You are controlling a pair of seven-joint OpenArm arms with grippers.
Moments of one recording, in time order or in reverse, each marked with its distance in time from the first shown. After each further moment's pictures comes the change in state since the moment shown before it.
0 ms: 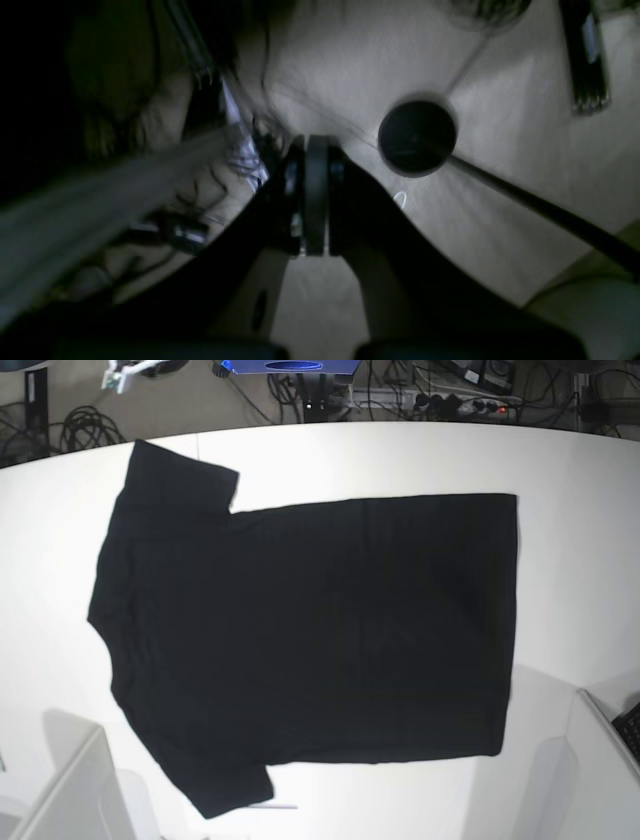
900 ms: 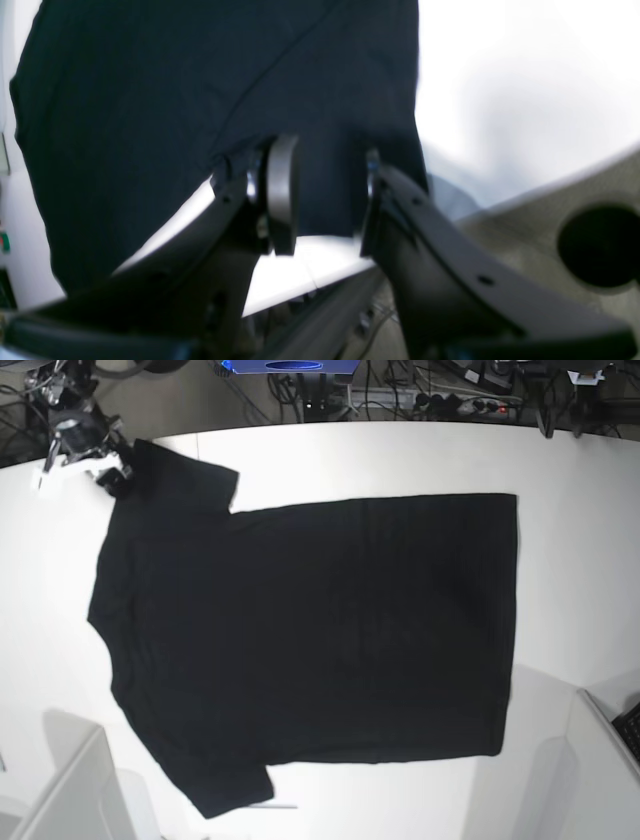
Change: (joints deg) left arm 1.6 5.0 -17.9 24.6 -15.6 -0.1 7.4; right arm 15.1 5.2 13.4 22.8 33.0 -0.5 -28.5
